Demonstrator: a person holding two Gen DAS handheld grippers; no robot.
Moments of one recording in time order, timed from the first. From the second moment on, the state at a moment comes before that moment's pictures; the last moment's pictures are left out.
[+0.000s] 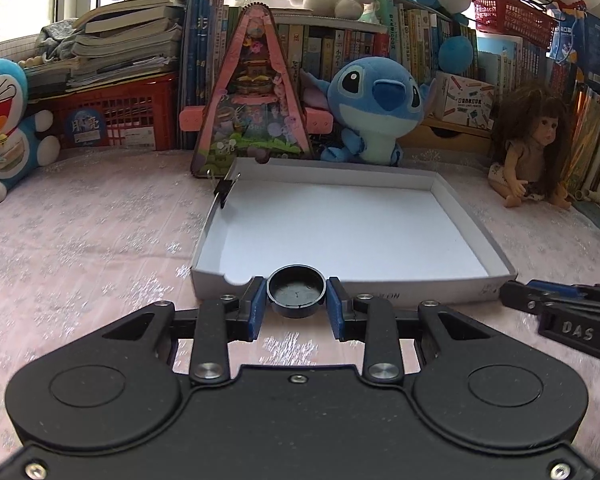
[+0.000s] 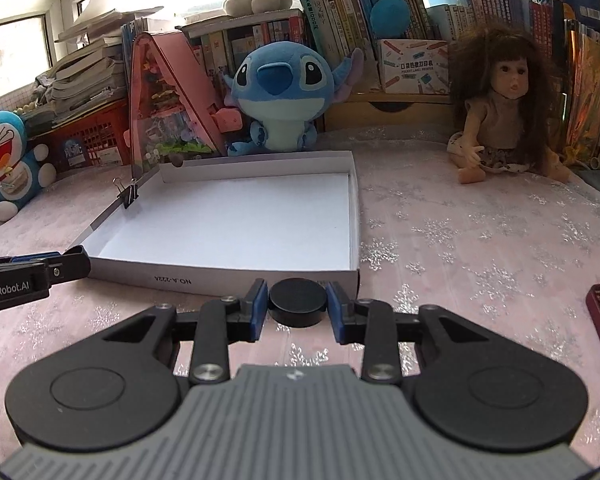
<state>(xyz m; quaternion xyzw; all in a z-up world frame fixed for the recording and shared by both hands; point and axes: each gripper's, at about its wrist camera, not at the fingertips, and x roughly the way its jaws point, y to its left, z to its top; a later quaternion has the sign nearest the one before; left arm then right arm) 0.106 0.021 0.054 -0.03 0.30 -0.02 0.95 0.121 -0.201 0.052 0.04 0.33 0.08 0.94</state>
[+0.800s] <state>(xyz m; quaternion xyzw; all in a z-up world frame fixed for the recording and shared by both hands) 0.203 -0.013 0.029 -0.01 0.34 -0.03 0.94 0.207 -0.176 0.030 0.01 0.37 0.10 0.92</state>
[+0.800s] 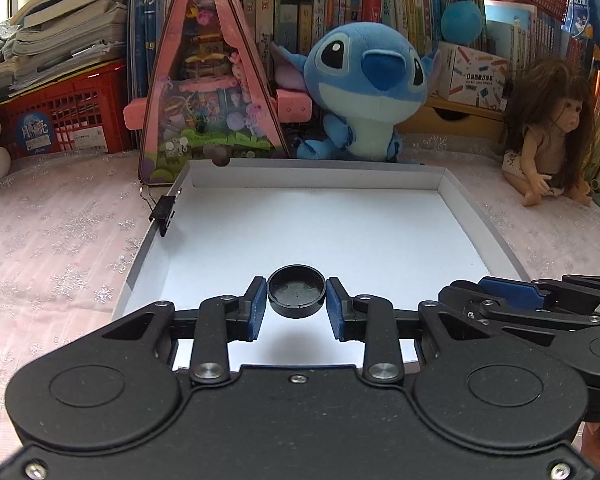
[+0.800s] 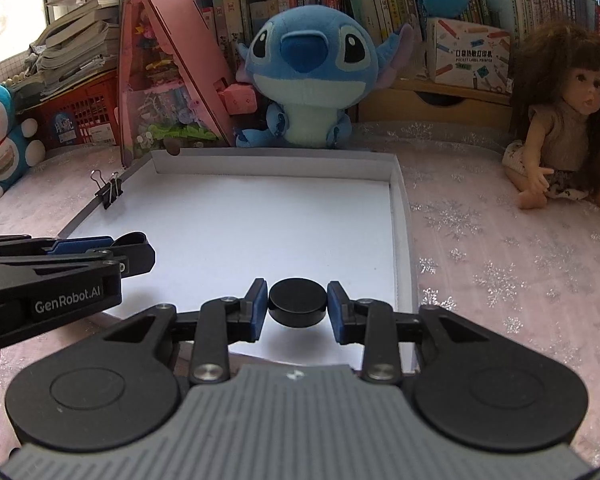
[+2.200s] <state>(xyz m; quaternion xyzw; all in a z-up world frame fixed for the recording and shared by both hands) 0.148 -0.010 0.039 0.03 0.32 -0.06 0.94 0.166 -0.194 0.038 -0.01 0.34 0.12 0.93</state>
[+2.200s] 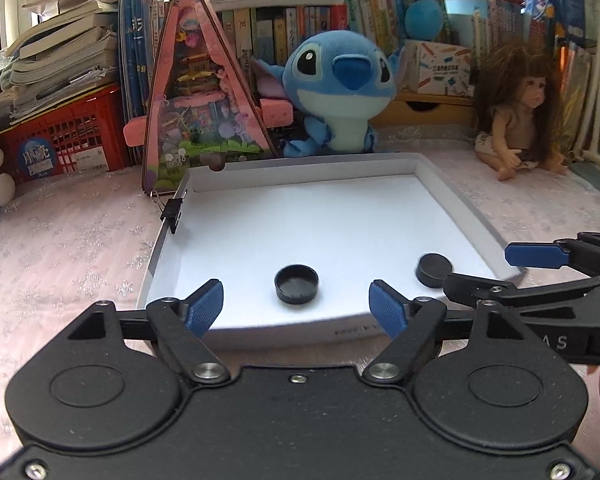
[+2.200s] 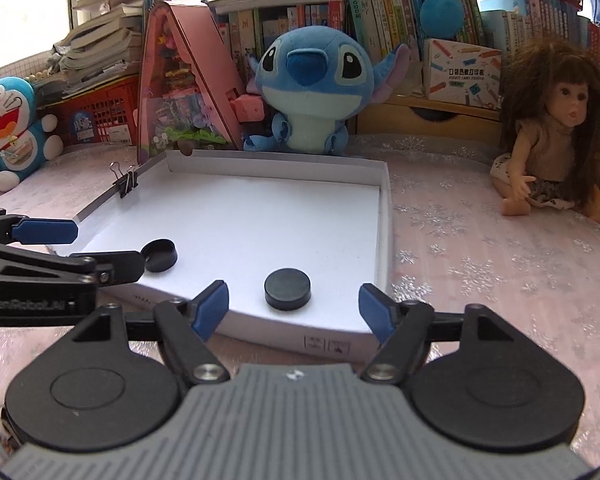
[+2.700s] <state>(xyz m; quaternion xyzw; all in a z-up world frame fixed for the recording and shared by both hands) 0.063 0.008 0.040 0.01 0.32 -0.08 0.95 0.099 -0.211 0.052 -0.01 0.31 0.14 0.94</state>
